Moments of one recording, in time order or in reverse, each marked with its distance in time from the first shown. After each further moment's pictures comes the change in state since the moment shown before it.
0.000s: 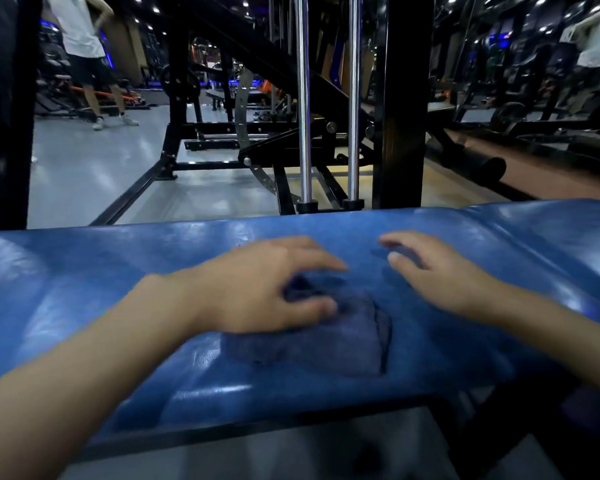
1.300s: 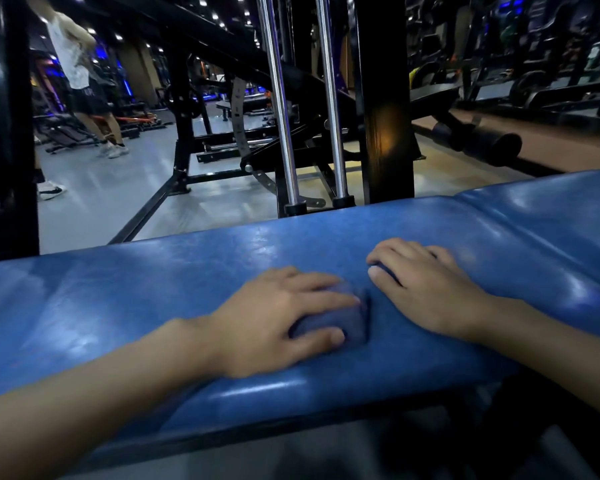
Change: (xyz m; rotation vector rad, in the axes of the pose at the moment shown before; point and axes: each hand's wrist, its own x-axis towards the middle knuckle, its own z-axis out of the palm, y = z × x) left_hand 0.027 0.021 0.050 0.195 0.009 0.071; right_hand -0.008 0.043 0.017 -0.275 -0.003 -0.055
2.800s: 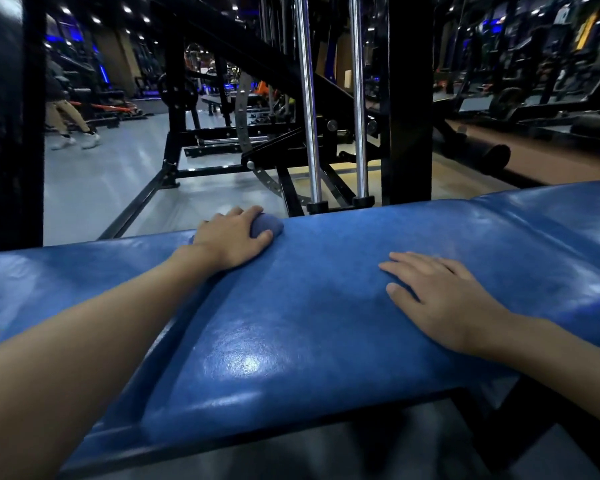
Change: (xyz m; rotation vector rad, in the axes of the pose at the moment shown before) left_hand -0.006 -0.190 -0.001 0.109 0.028 -0.725; right_hand -0.011 -0.057 0.011 -0.092 -0.062 0.110
